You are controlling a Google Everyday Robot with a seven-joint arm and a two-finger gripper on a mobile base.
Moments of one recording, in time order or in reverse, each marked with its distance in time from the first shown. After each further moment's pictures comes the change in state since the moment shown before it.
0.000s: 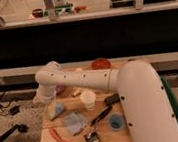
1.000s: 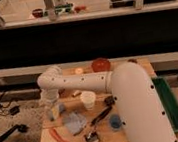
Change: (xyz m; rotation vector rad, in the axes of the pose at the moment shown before) arm 0.034 0.016 0.031 -0.048 0.064 0.102
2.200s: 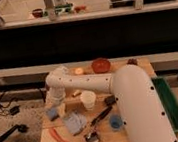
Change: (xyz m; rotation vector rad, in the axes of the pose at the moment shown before) arm 0.046 0.011 0.013 0.001 0.002 0.062
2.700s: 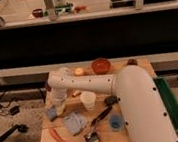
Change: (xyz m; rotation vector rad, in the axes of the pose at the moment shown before) arm -0.003 0.005 0.003 -0.004 -0.017 -0.012
